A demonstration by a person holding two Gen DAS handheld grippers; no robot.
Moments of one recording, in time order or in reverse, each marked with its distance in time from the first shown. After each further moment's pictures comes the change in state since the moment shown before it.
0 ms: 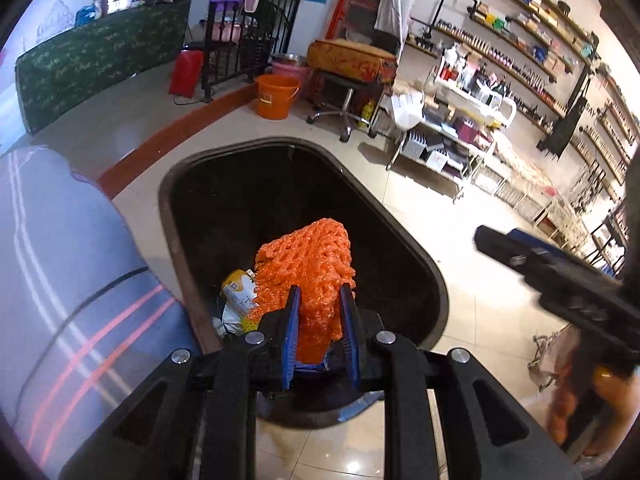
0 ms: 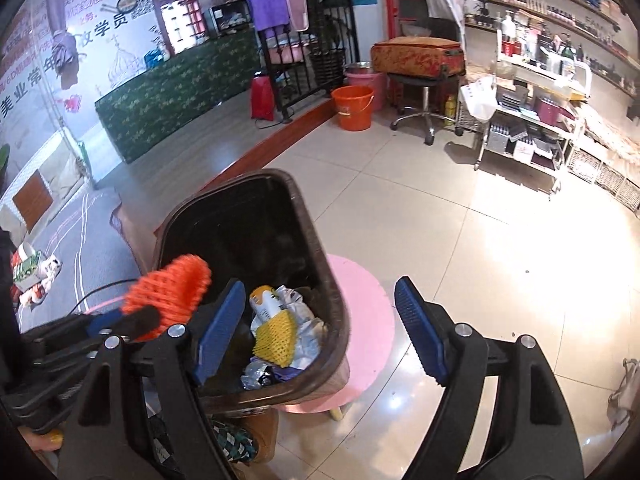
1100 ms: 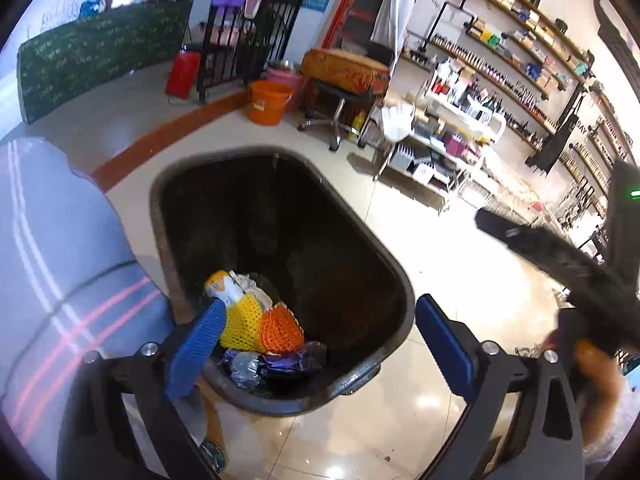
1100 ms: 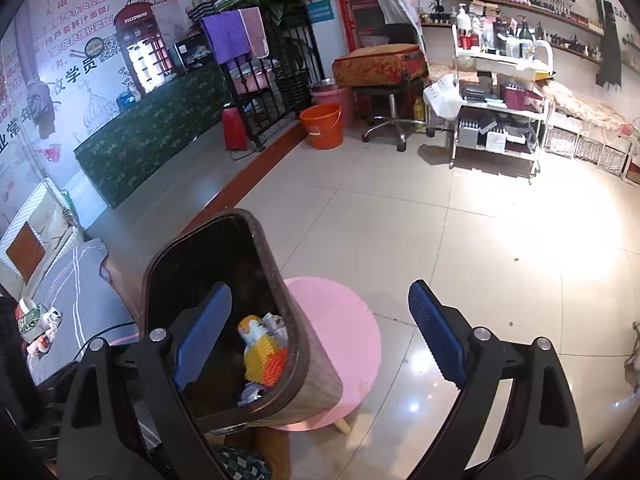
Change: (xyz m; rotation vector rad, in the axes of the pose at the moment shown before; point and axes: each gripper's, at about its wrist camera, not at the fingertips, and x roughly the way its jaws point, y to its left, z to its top) left arm -0.037 -0.007 -0.003 -0.054 -0.062 -0.056; right arm -0.012 -0.034 0.011 0.138 -0.066 -0.030
